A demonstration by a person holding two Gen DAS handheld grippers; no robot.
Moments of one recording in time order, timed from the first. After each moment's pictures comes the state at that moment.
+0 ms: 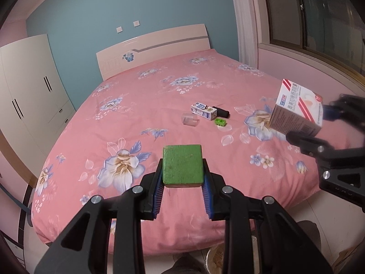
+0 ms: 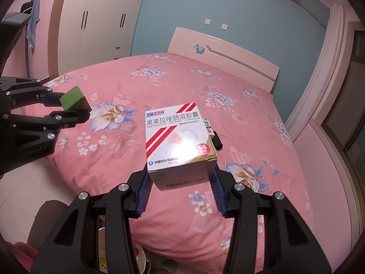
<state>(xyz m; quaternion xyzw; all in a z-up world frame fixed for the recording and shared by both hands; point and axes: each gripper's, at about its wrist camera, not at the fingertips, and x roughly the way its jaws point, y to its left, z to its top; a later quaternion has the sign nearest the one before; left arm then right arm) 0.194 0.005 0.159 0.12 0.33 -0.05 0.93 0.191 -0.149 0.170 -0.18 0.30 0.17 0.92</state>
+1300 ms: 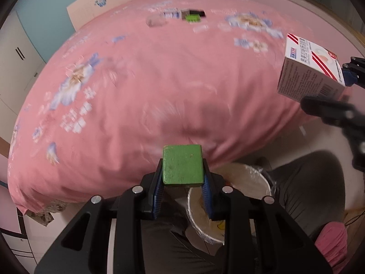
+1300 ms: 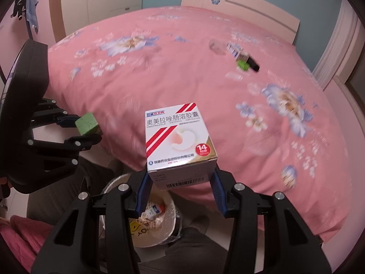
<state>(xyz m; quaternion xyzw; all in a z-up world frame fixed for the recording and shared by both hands) 0.151 -0.011 -0.048 0.14 0.51 -0.09 0.84 0.143 -0.152 -0.004 -0.16 0.45 0.20 0.86</state>
